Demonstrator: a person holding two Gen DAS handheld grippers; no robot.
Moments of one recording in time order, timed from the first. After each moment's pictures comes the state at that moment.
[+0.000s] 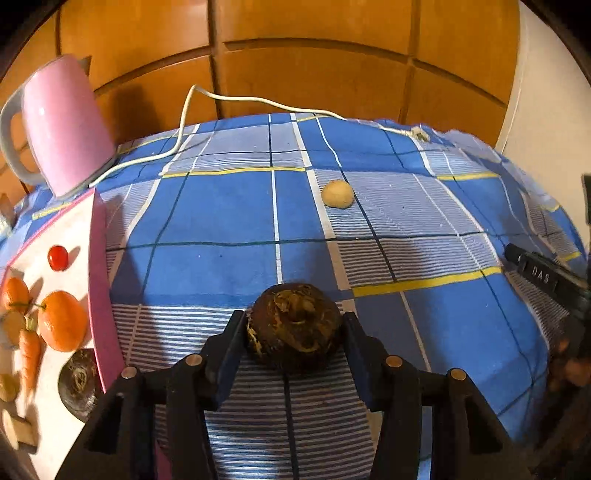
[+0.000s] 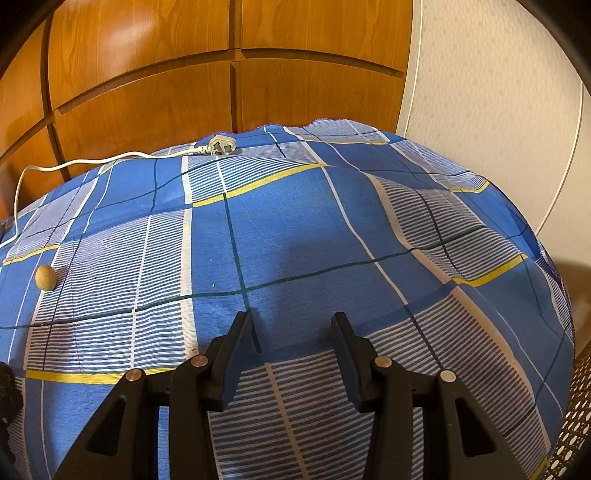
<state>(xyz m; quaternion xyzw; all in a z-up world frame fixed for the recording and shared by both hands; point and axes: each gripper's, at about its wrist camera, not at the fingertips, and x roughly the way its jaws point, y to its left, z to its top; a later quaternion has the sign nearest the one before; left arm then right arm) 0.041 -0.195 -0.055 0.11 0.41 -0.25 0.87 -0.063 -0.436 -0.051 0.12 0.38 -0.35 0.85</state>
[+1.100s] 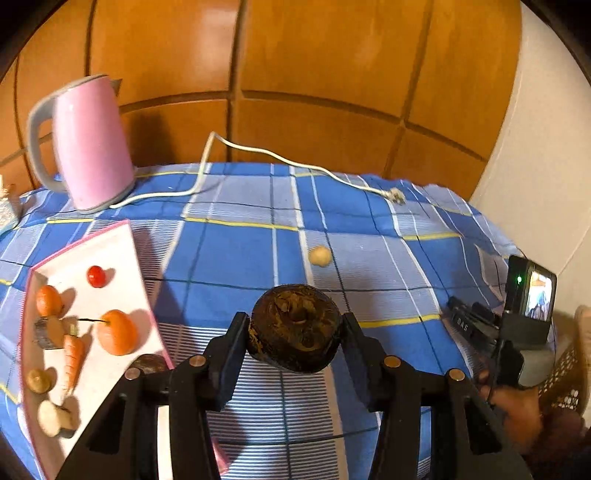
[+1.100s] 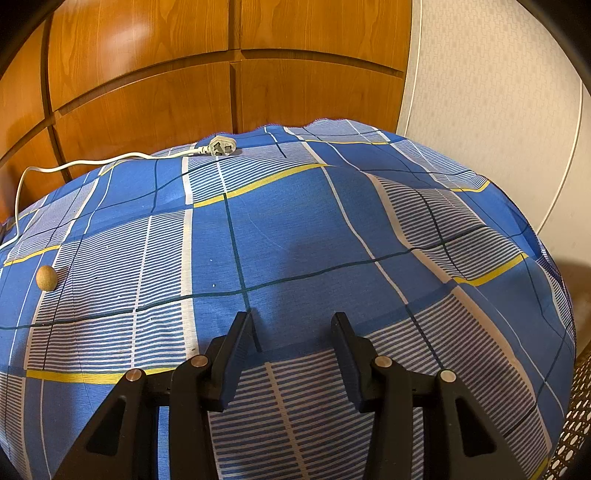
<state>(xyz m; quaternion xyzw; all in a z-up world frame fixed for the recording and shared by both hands) 0.019 -0.158 0.027 0.04 0.38 -0.27 0.88 -0.063 -0.435 -0.052 0.12 0.38 -0.35 0.85</state>
